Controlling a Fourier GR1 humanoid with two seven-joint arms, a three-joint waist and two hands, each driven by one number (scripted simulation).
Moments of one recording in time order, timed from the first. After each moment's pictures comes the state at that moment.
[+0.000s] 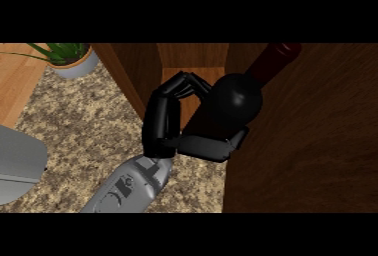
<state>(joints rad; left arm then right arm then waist) -0.55 0.00 -0.49 -1.55 0.14 0.68 0.04 -0.08 -0.10 -0.02 -2.43 -0.20 0.17 0.63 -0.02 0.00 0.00</state>
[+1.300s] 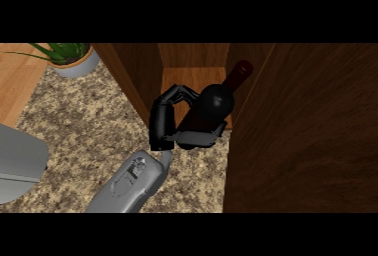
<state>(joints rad) -0.53 0.00 -0.47 -1.19 0.30 0.68 -0.36 -0.09 -0.10 -0.03 -2.42 -0.21 0.18 0.61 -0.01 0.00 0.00</state>
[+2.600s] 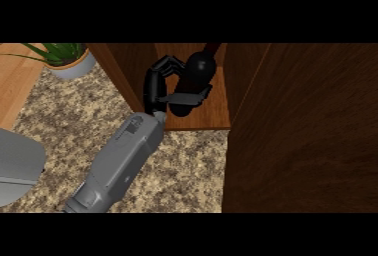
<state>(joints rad) -0.82 0.01 -0.25 -0.74 0.43 0.54 -0.46 -0.08 -0.09 -0.01 -2.42 -0.22 0.18 0.61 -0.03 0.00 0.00</state>
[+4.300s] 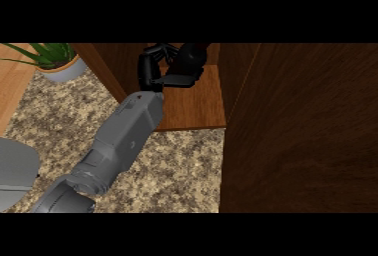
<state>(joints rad) -1.12 0.00 0.02 -0.22 0.52 0.43 -0.76 -0.07 -0.06 0.04 -2.41 -0.22 0.19 0.56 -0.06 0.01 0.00</state>
